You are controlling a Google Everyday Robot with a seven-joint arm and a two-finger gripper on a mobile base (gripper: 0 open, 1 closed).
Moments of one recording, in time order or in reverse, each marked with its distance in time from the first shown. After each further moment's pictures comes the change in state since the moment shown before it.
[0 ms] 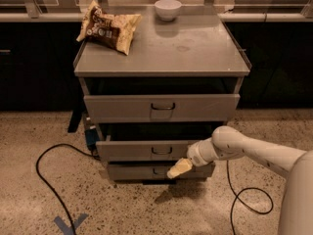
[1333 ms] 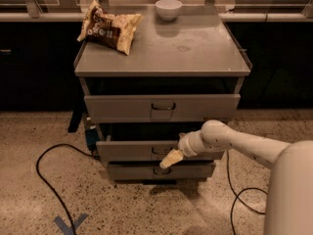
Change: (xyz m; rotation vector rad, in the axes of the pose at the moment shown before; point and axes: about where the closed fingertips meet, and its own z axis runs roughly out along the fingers) arm -0.043 -0.027 0.016 0.090 -0.044 -0.136
